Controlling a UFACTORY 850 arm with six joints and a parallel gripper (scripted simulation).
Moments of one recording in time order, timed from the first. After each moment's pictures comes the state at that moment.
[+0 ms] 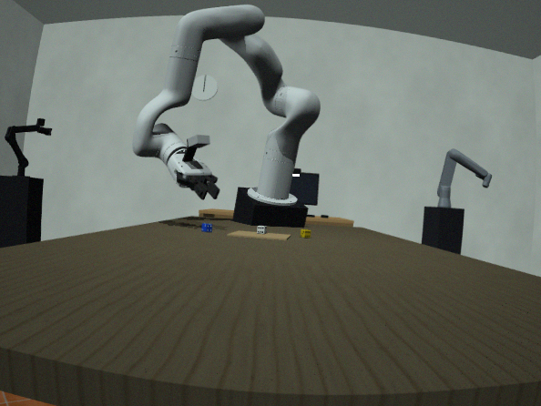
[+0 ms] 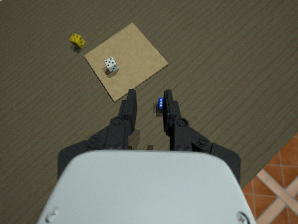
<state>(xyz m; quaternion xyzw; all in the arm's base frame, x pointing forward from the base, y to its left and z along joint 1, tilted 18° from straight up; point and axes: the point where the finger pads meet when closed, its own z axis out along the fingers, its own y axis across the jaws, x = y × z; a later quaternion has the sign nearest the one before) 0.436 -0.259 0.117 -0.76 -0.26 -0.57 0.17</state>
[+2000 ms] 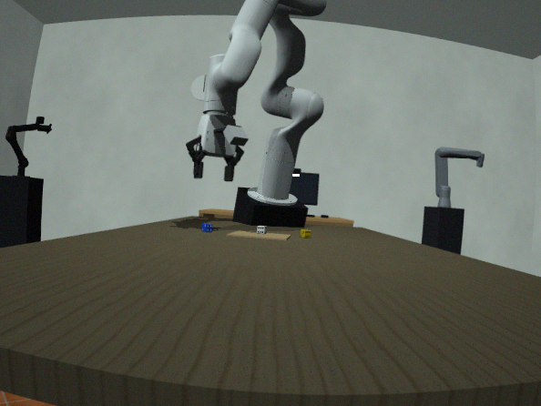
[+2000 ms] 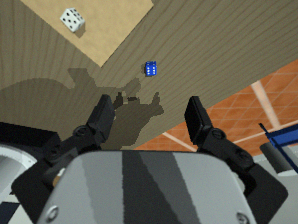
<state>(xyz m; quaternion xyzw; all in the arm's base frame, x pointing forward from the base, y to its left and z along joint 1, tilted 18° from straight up) 0.471 -0.249 0.167 -0.95 -0.27 -0.15 -0.01</state>
